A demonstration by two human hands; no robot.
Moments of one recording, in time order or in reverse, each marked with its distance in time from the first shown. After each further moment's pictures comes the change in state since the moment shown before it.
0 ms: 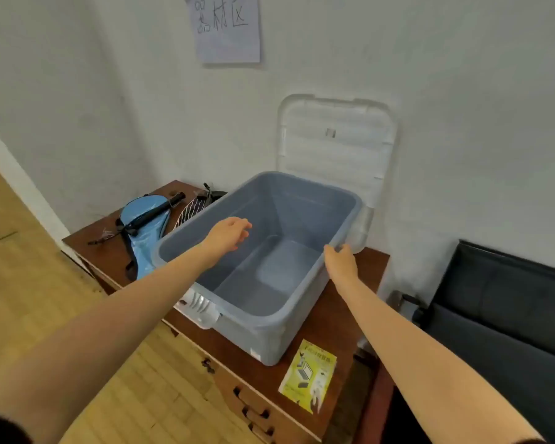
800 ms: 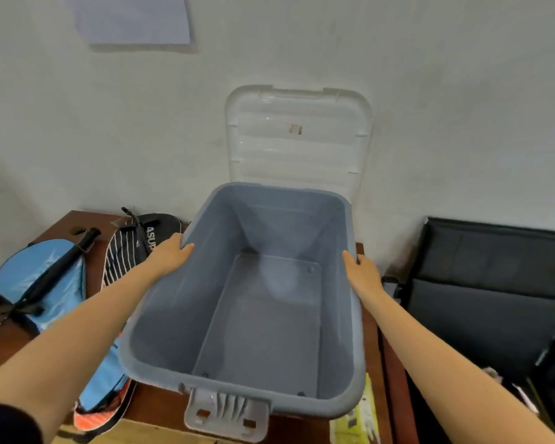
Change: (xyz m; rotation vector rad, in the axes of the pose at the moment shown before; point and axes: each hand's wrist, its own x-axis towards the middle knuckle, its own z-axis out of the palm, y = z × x) left_hand 0.244 -0.067 -0.081 0.607 -0.253 0.189; right_hand 0.056 -0.001 0.038 0.010 0.382 0.109
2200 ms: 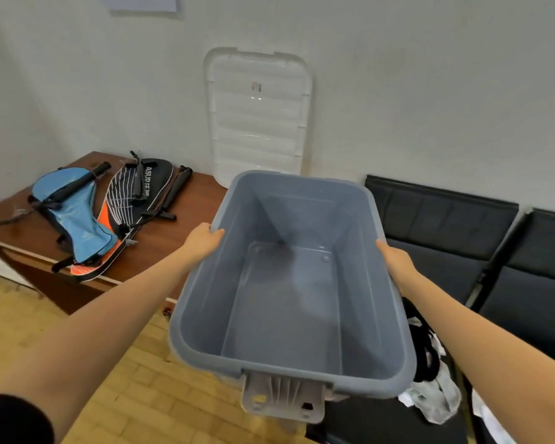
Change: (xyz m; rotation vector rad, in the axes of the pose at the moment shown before) left_hand -0.278 0.164 0.178 -0.253 0.120 -0.152; right_hand -0.108 0.139 -0.285 0.133 -0.173 0.179
